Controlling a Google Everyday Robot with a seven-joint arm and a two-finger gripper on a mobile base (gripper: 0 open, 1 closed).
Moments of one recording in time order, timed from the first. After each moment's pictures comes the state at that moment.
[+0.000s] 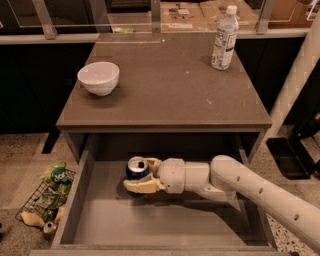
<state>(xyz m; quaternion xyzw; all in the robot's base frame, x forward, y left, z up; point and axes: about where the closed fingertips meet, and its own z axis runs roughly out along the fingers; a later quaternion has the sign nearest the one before) 0.481 0.069 0.694 -0.45 0.56 0.48 0.50</state>
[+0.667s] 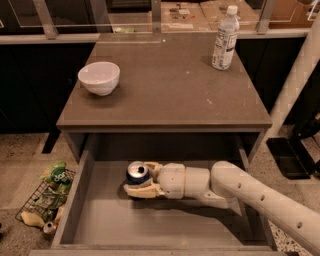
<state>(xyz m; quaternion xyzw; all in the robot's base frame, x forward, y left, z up) 0.474 0.069 0.684 -0.45 0.57 0.46 0.51</state>
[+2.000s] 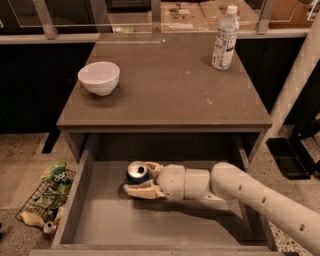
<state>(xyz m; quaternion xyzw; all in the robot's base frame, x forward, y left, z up) 0.470 0.068 0.682 -0.46 0.57 0.45 0.51</state>
